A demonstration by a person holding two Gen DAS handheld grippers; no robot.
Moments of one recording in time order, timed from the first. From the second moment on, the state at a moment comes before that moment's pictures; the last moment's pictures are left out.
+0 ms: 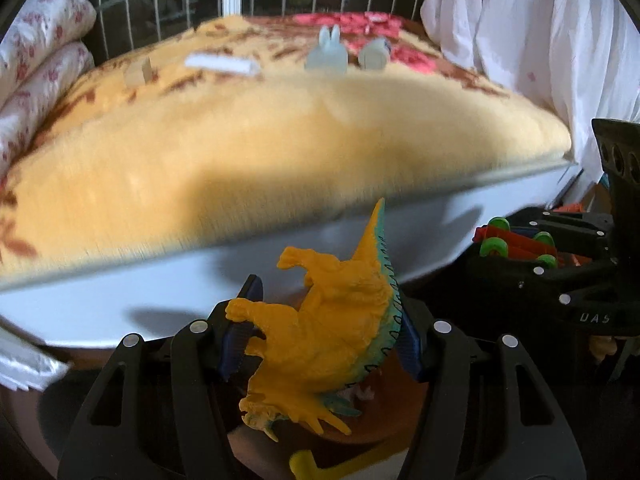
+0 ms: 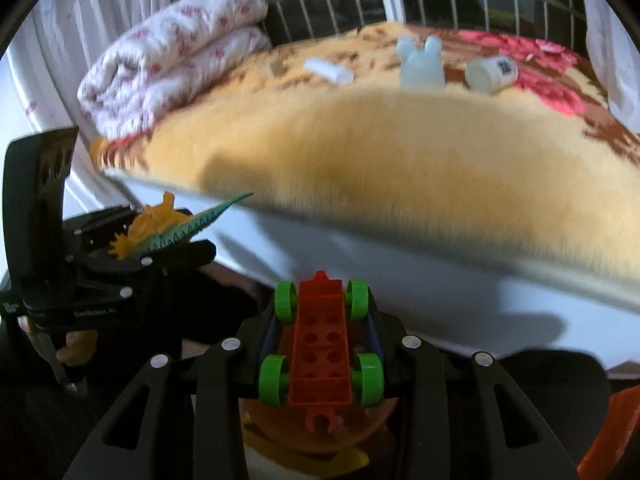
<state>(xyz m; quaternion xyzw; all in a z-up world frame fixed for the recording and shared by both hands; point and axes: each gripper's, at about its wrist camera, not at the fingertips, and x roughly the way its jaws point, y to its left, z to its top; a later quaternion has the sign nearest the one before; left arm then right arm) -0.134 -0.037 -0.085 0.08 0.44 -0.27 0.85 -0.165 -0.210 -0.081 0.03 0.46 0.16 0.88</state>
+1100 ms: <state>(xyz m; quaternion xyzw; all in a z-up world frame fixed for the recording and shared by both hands) -0.104 -0.060 -0.273 0.14 0.67 -0.18 0.71 -0.122 -0.193 -0.231 0.01 0.64 0.15 0.75</state>
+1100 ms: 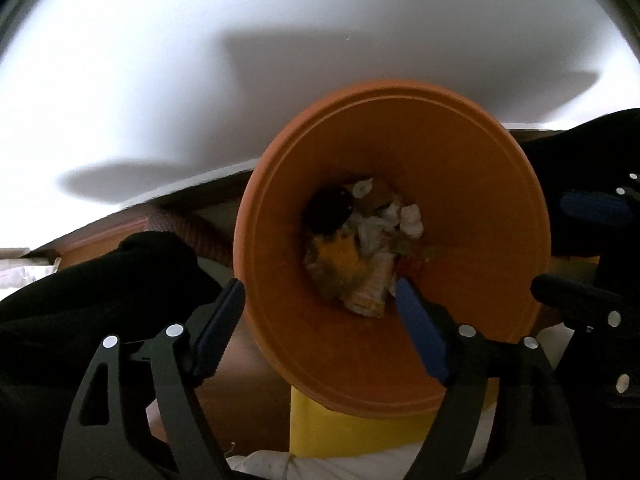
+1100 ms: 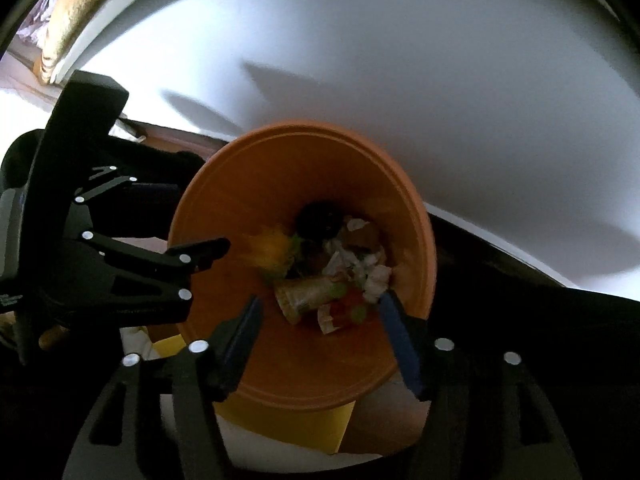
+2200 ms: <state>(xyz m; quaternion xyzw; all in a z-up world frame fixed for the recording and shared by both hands) -0.077 -0.005 -0.016 0.03 0.38 -0.15 0.91 -0.079 -0.220 0.003 -0.10 0.31 0.10 0.94</state>
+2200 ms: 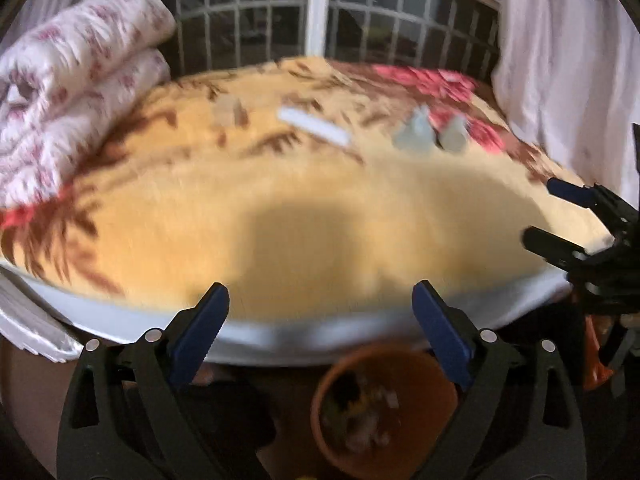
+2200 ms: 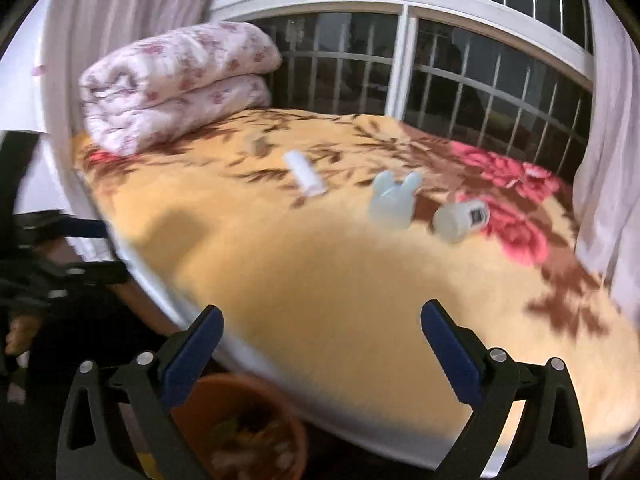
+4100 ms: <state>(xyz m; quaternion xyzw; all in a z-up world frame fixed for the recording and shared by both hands) 0.177 -0.091 -0.050 -0.08 0.48 -0.01 0.88 0.083 -0.325 -0.032 0.14 0.32 0.13 0.93</state>
